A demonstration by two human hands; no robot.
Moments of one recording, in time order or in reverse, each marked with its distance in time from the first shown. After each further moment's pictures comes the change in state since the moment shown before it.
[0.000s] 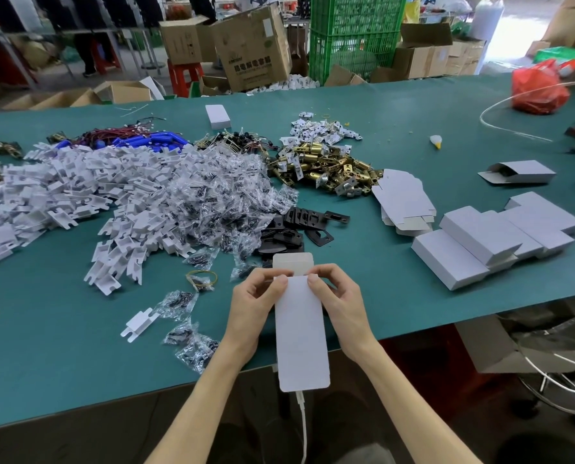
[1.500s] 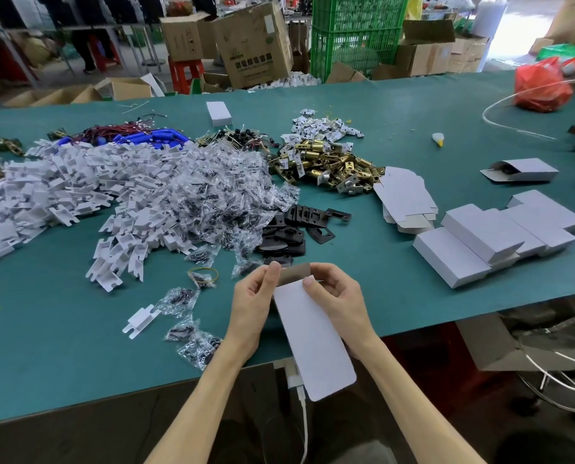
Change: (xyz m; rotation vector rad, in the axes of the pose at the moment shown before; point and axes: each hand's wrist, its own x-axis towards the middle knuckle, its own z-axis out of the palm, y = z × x) left_hand 0.000 0.002 0.007 -0.037 0.042 0.036; right_hand 0.001 -0.002 -0.002 -0.002 -0.034 -0.004
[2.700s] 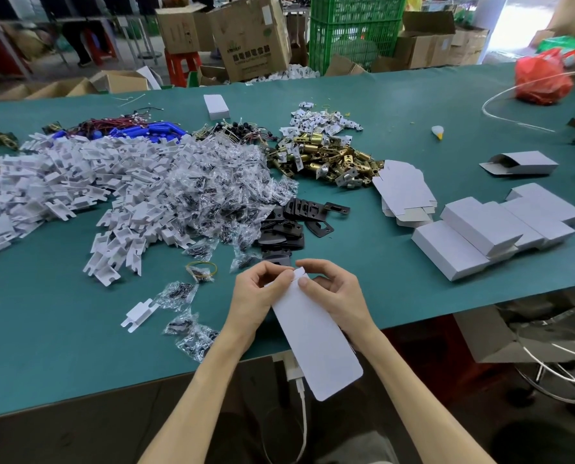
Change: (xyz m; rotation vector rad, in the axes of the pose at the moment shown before) left_hand 0.004 -0.002 -0.007 0.085 -0.062 -0.078; right_hand 0.000 0.002 -0.005 0.006 -0.086 0.019
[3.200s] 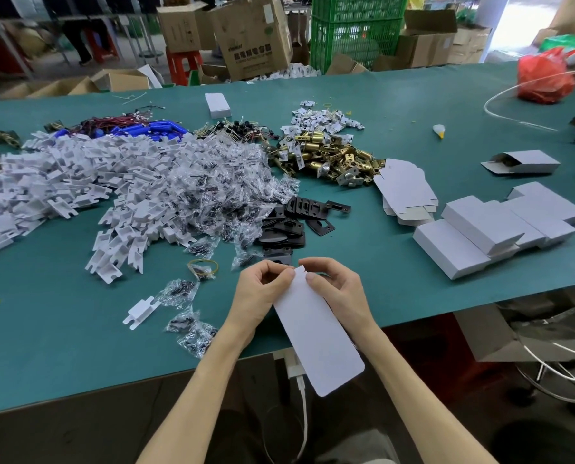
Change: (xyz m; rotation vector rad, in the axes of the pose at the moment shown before) left_hand 0.005 -0.001 0.001 0.085 0.017 -0.035; right_hand 0.001 0.002 0.000 -0.019 0.032 -0.031
